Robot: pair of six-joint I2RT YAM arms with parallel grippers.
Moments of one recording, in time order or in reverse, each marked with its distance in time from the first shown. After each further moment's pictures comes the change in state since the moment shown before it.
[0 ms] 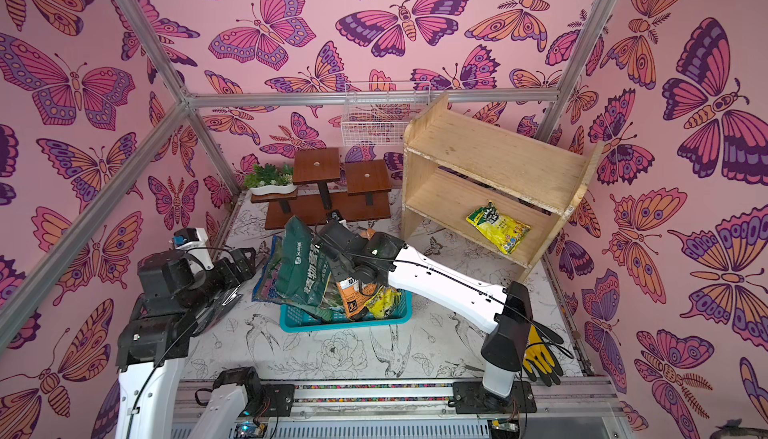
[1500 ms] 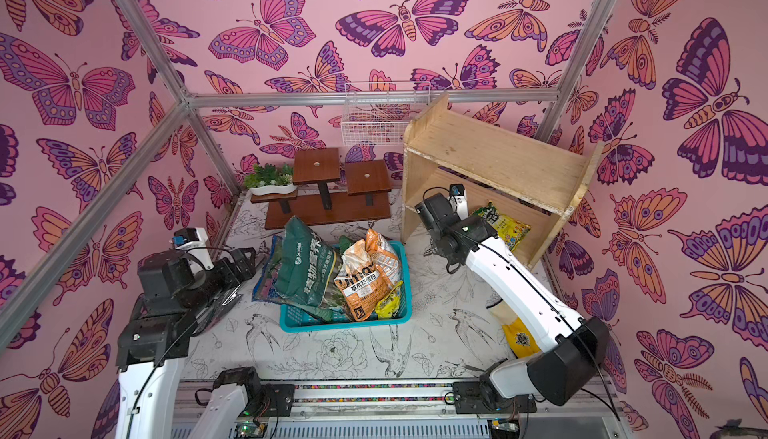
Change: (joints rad) left arm 0.000 0.000 0.000 0.000 0.000 0.000; right arm -0.539 -0.336 -0.340 -0.142 0.428 0.003
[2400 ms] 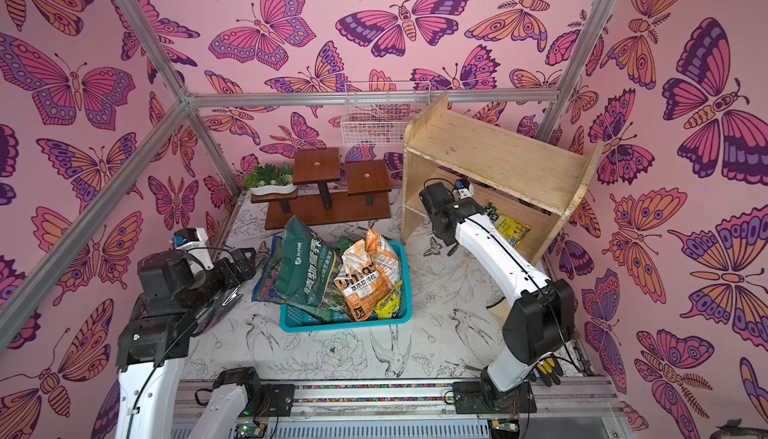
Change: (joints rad) left arm 0.000 0.000 0.000 0.000 0.000 0.000; right arm -0.128 0.220 0.098 -0.024 0.093 -0.053
